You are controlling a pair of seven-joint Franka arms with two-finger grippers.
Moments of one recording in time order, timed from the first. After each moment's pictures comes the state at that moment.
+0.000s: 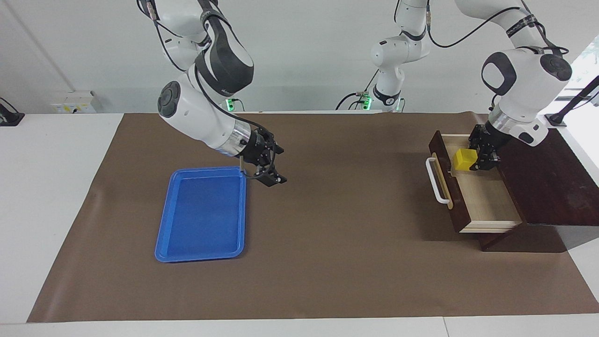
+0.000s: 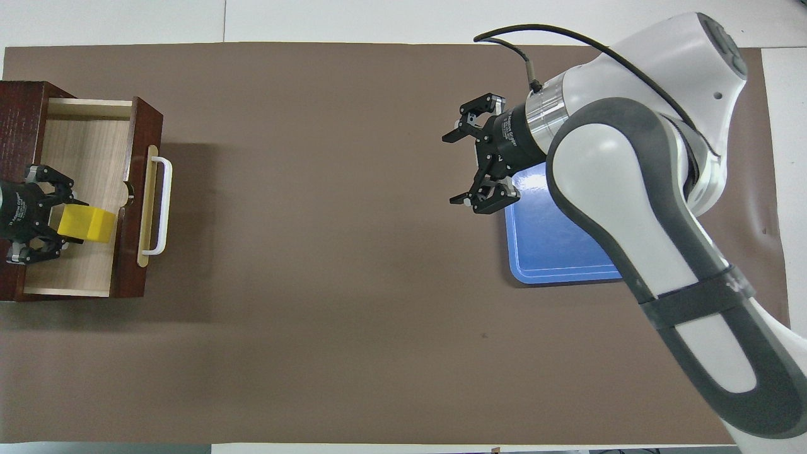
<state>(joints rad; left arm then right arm) 0.23 -0.03 -0.10 -2.02 -0.03 1.98 -1.25 0.24 0.31 0.03 -1.53 0.66 1.85 1.60</state>
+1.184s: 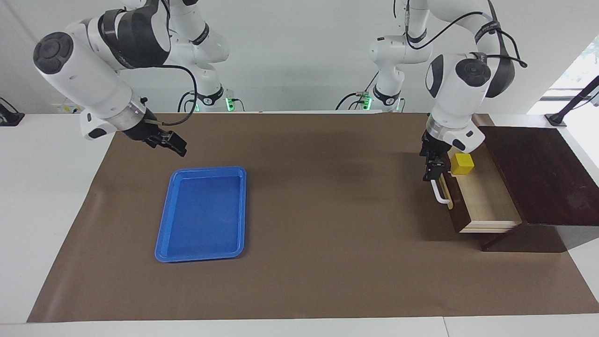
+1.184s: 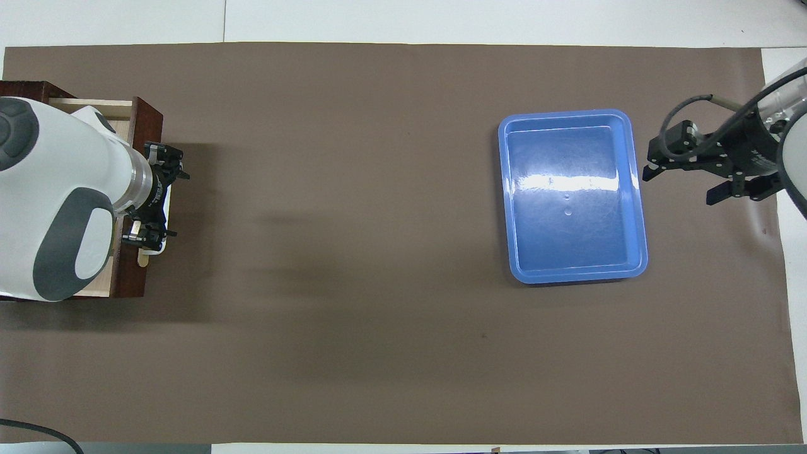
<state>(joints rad) -0.06 0.04 -0.14 -1.97 0.09 2.01 -1.57 -0.05 0.17 0.03 -1.46 0.09 1.45 0.25</state>
